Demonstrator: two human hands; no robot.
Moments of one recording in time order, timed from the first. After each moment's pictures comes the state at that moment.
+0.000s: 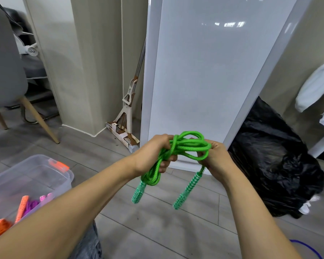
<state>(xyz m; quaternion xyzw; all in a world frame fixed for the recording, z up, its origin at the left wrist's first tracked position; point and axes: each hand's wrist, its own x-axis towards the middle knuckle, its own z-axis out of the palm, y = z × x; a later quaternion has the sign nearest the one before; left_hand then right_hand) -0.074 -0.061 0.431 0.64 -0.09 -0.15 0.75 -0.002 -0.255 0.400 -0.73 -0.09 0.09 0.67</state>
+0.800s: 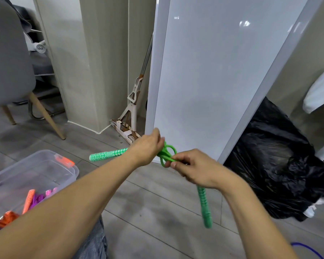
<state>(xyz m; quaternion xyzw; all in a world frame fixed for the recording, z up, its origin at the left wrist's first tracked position) -0.026 -0.022 0.381 0.97 0.00 0.07 0.25 -0.042 -0.223 0.420 -0.86 -0.30 0.18 0.38</state>
